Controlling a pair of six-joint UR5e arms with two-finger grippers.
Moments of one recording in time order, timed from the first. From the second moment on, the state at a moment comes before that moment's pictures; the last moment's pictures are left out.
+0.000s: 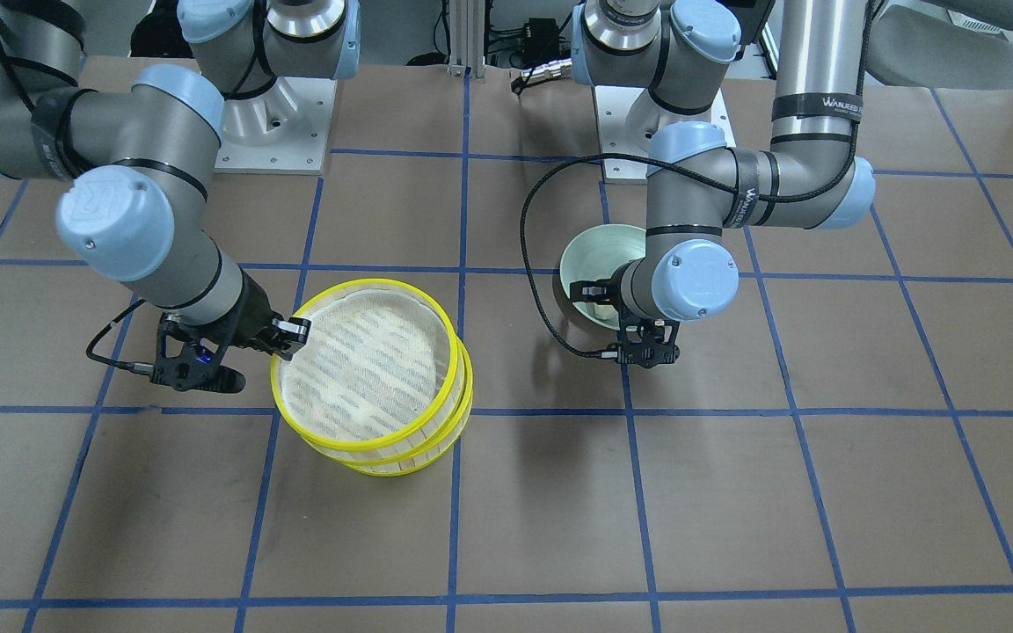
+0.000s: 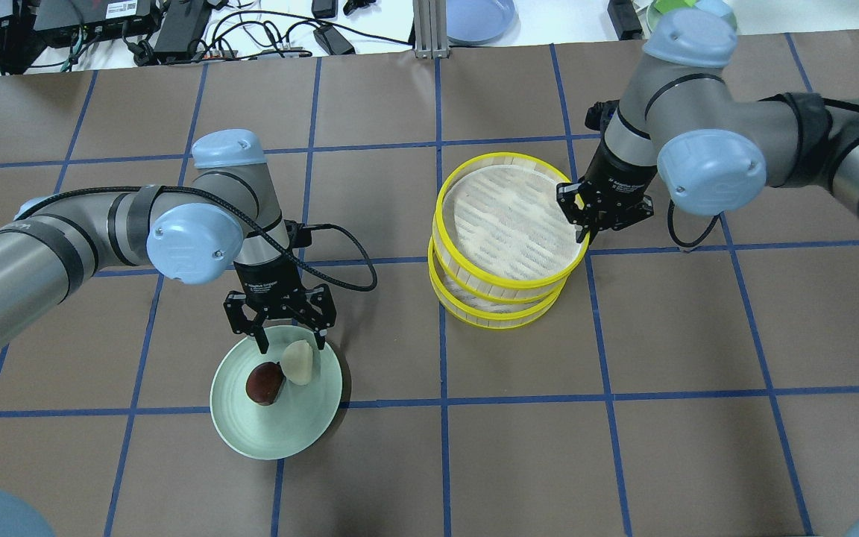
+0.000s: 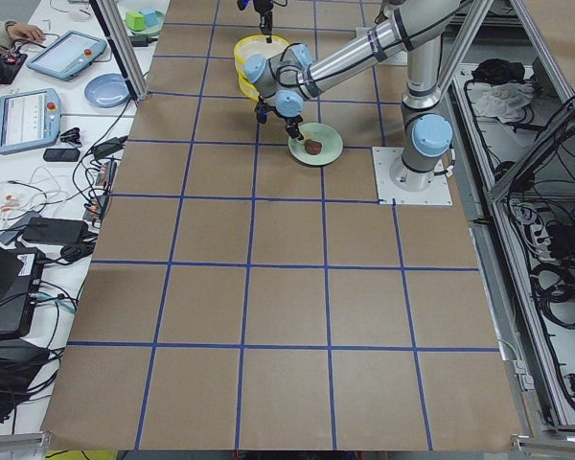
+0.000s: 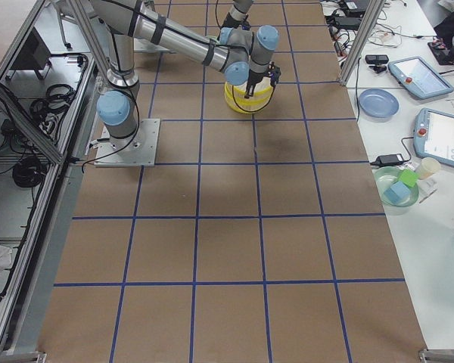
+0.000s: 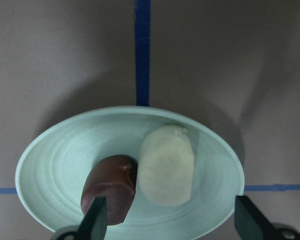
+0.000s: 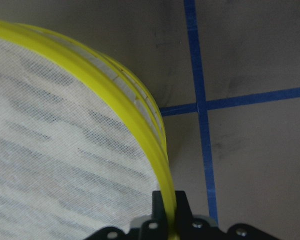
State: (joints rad) left arm -1.60 -1.89 -1.92 -1.41 1.53 -0.04; right arm 1.54 -1.33 1.78 -1.90 -1.44 0.13
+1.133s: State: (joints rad) left arm -1.60 -1.88 -1.77 -1.49 1.55 -0.11; right arm 1.33 -1.37 1.75 -1.87 -1.57 -0.19
